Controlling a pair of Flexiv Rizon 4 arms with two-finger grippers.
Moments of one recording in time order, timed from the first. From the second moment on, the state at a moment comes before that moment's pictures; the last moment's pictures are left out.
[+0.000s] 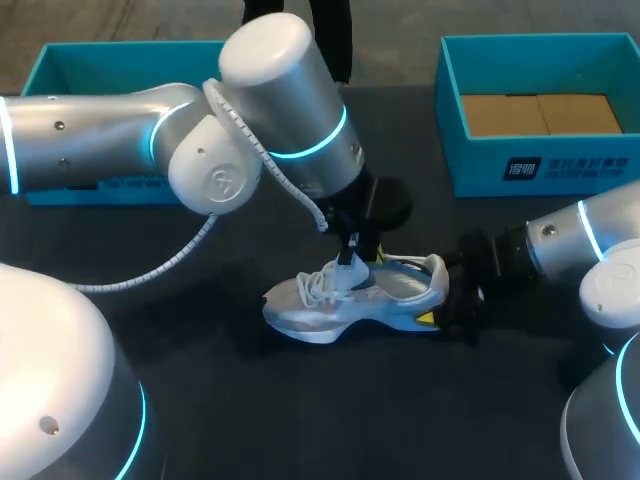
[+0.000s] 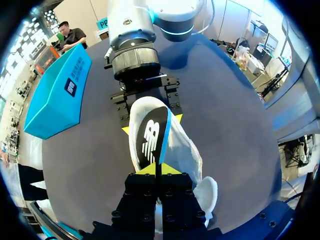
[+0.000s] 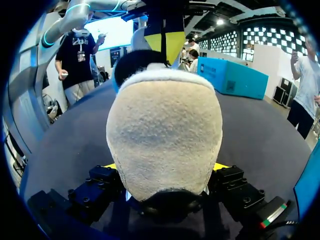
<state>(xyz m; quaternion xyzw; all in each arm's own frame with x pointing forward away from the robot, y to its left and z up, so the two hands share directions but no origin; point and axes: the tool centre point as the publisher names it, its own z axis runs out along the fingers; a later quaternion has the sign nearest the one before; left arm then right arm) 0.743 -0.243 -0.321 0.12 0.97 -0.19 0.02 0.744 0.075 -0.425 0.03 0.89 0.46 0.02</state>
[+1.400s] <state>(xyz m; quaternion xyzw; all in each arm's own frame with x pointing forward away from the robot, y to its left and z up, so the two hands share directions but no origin) 0.736 -0.269 -0.299 0.14 0.95 -0.27 0.00 0.744 0.075 -0.425 0.03 0.89 0.46 0.02</state>
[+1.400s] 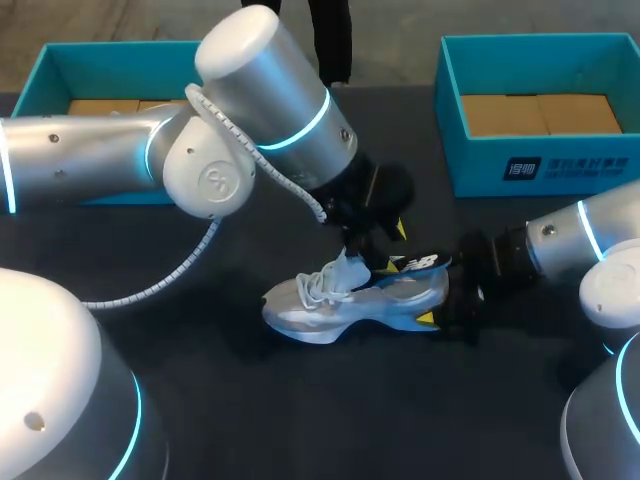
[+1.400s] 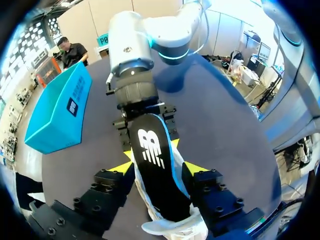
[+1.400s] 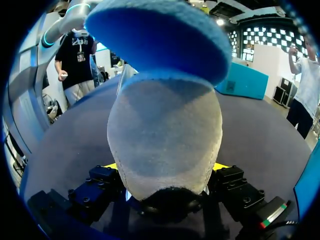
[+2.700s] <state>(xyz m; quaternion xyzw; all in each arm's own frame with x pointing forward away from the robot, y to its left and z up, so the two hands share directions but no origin) 0.710 -0.262 -0.271 0.12 0.95 -0.24 0.16 0.744 0.075 -0.425 0.03 0.89 0.46 0.02</state>
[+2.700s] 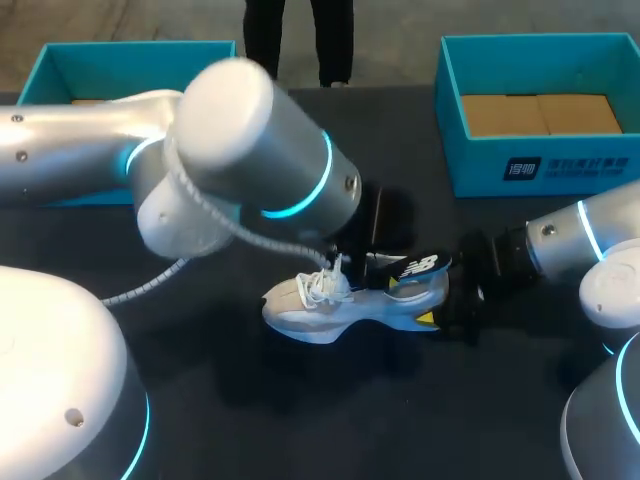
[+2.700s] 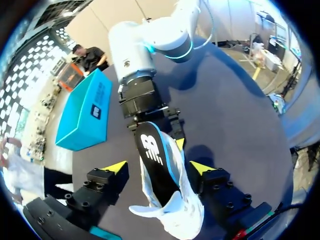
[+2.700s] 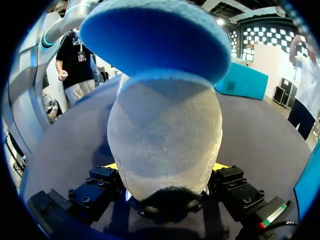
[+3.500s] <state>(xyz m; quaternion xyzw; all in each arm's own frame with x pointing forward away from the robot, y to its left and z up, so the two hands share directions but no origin) 0.707 -0.271 -0.302 0.09 0.95 -0.23 0.20 0.744 0.075 -0.425 0.03 0.89 0.46 0.02</state>
